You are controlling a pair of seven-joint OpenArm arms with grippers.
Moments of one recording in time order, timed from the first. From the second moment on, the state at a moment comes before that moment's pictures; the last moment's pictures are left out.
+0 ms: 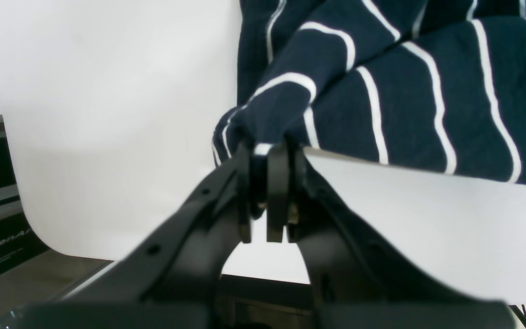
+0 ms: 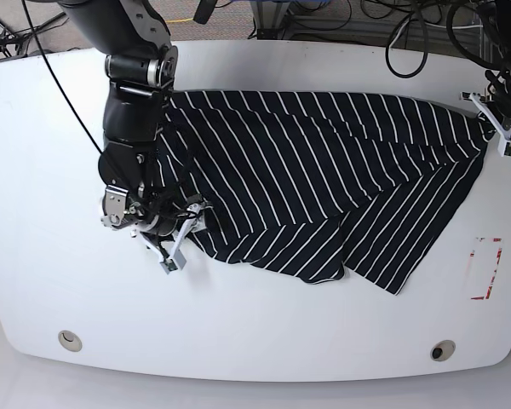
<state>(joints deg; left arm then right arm) 18.7 -21.8 -36.3 101.9 -14.7 -31.9 58.4 25.5 1.8 16.1 56.2 1.7 40.9 -46.3</state>
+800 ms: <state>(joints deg) 8.9 -21.6 -35.8 110.9 -15.2 -32.3 58.8 23.4 4.5 13.3 81.4 1.5 41.1 -59.6</state>
